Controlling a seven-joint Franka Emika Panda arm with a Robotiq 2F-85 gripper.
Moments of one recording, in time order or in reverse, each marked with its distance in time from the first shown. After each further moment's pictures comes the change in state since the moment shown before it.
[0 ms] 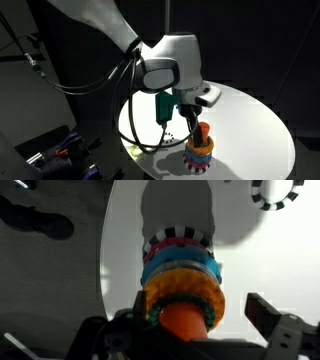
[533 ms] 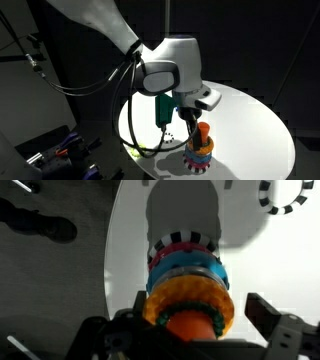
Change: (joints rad) arm -0.001 0.011 -0.007 -0.003 -0.001 0.000 0.000
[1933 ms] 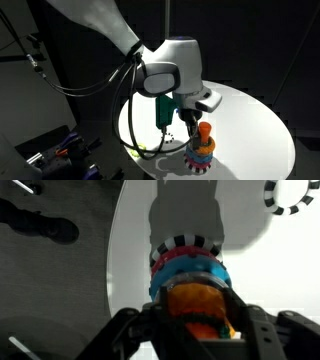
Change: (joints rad) arm 0.000 0.009 -0.005 0.003 0.000 0.001 0.000
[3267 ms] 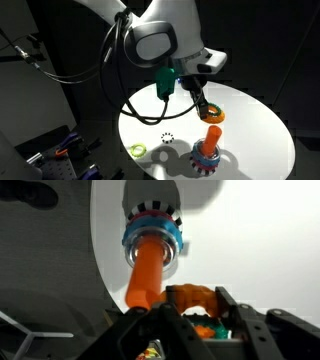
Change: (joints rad) arm 0.005 -0.185 0.020 -0.001 -0.002 -0.019 0.000
